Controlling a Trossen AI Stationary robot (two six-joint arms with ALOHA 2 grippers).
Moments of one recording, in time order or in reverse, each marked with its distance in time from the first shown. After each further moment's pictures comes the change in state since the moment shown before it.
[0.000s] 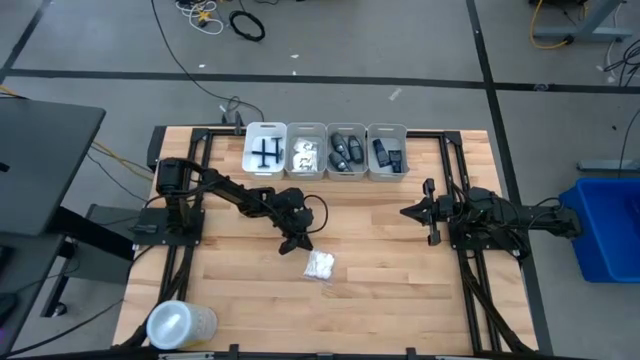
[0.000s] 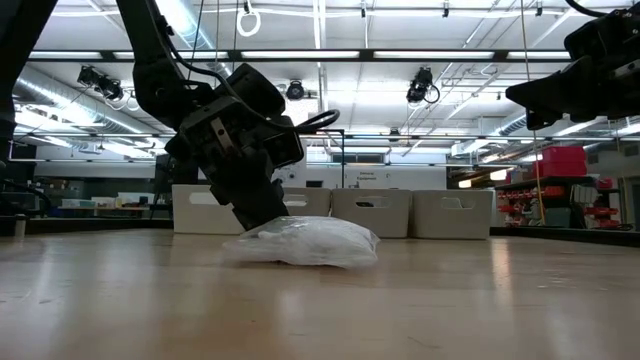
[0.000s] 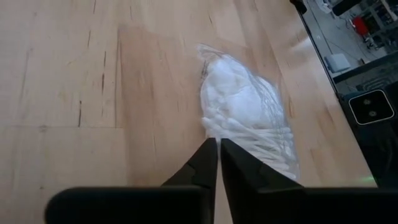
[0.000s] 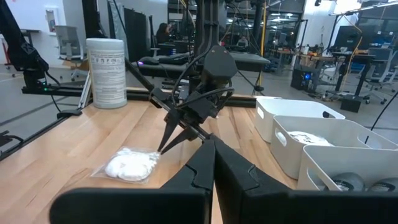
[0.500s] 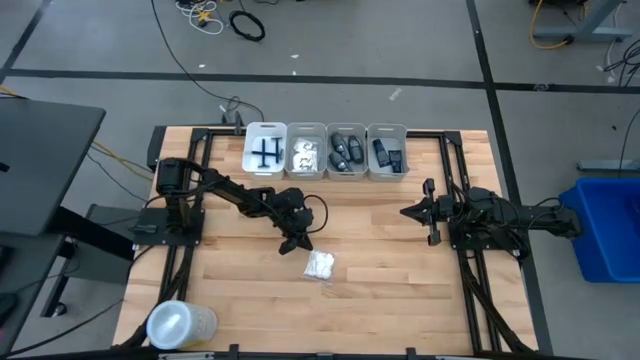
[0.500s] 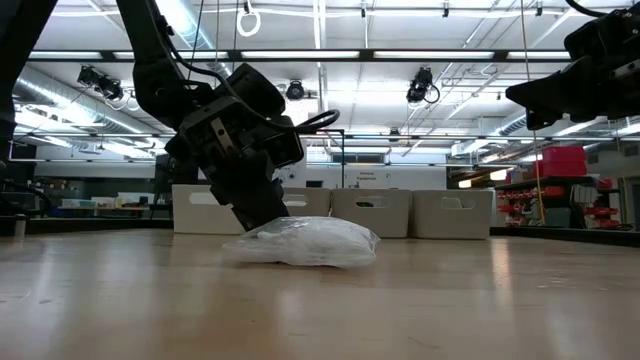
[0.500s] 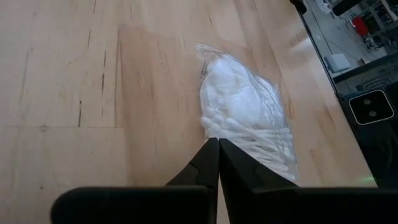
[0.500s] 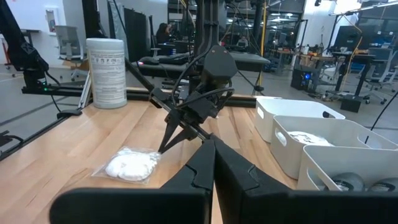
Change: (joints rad) left arm 0.000 0.000 0.000 0.000 0.000 0.000; right arm 0.000 0.000 0.000 0.000 0.000 0.000
